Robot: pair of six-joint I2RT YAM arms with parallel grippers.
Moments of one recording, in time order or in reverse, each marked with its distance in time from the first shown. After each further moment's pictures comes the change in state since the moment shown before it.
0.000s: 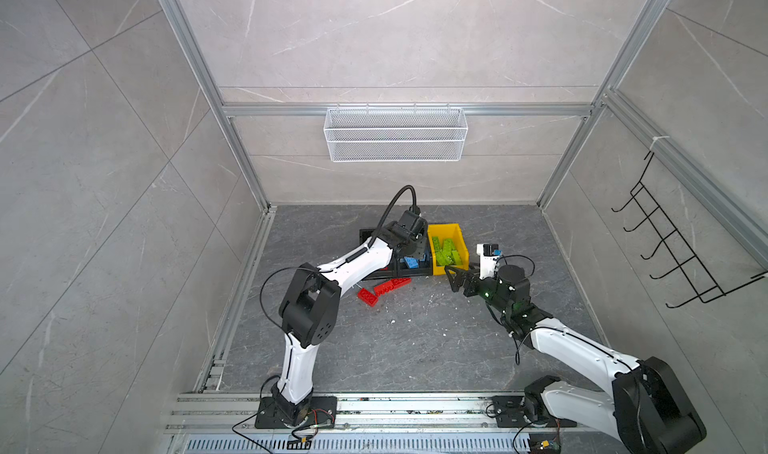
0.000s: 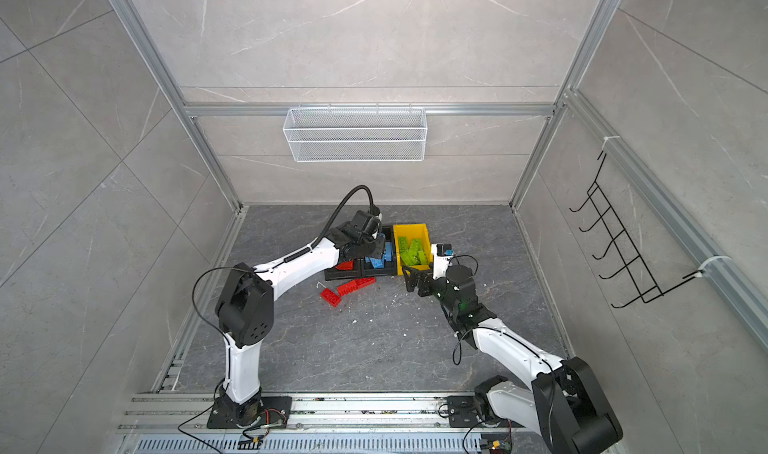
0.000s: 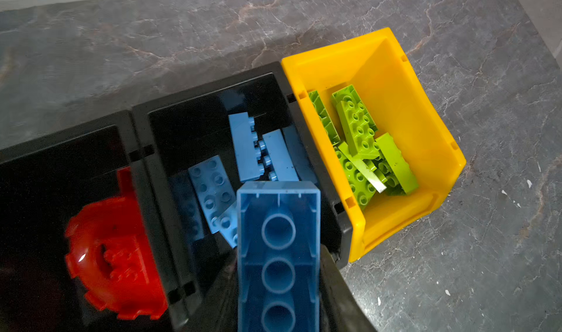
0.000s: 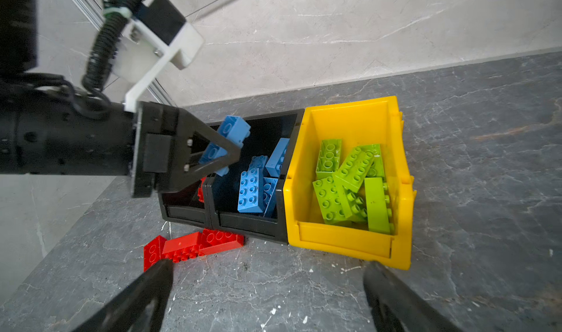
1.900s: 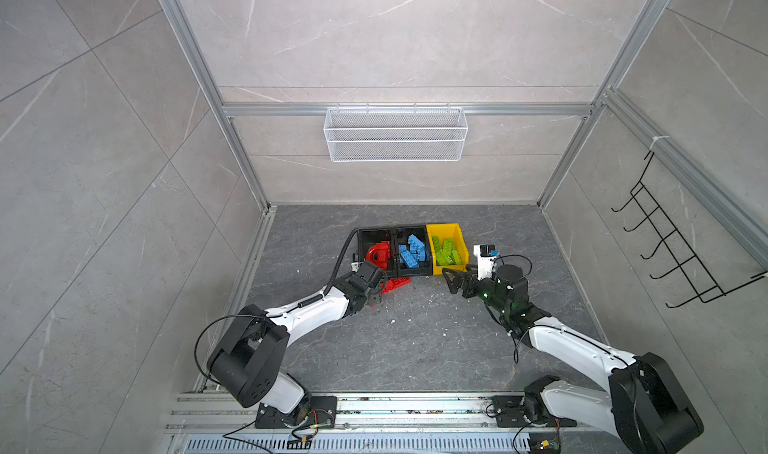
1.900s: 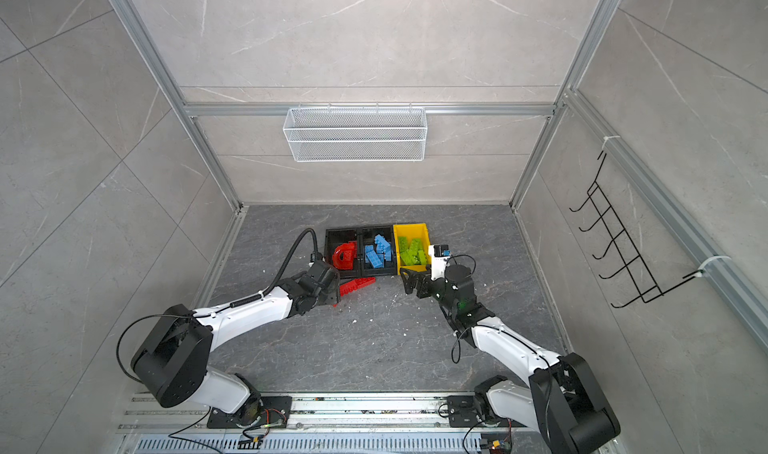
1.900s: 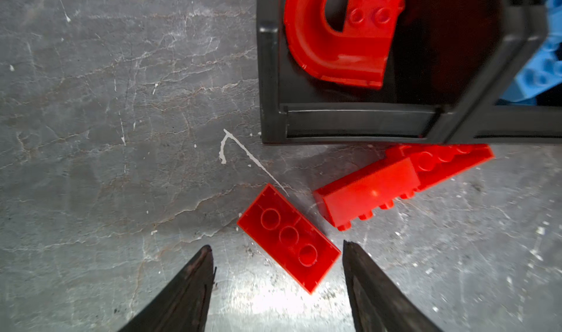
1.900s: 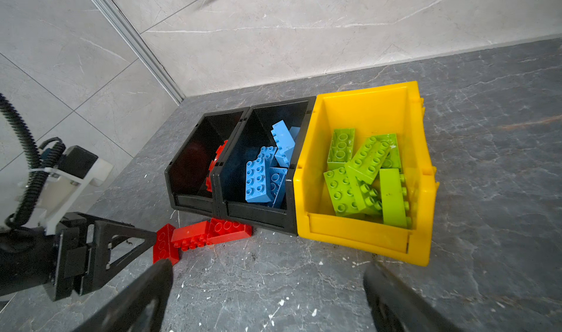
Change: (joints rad) left arm 0.055 -0.525 -0.847 0.114 -0.230 -0.323; right arm 0.000 0.023 0.000 0.000 -0.054 0.004
